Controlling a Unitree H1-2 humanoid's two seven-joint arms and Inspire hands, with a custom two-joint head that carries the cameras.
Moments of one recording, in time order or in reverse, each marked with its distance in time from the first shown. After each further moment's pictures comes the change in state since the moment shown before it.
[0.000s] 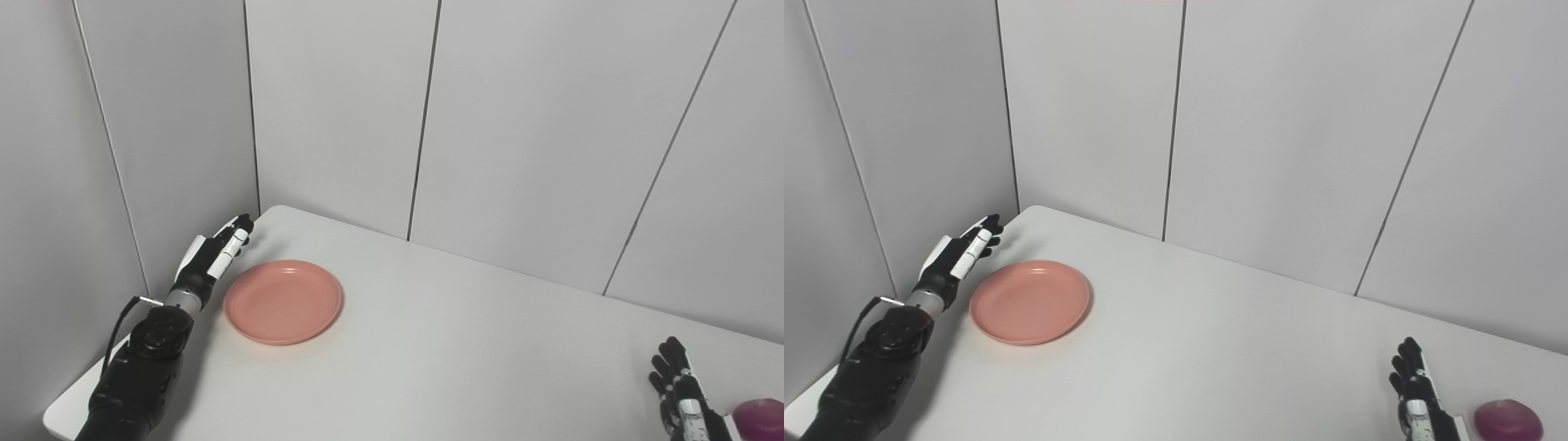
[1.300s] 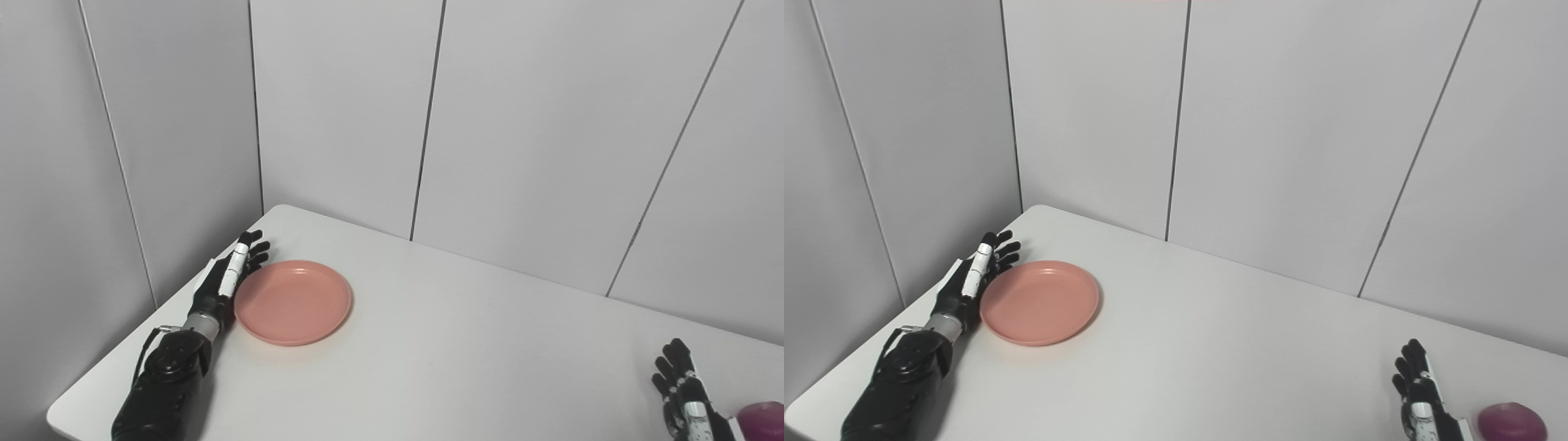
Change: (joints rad) left arm 0.032 -0.108 0.053 -0.012 -0.240 -0.023 -0.064; right arm 0.005 -0.003 -0.002 -0.007 0.013 0.001 0.000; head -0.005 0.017
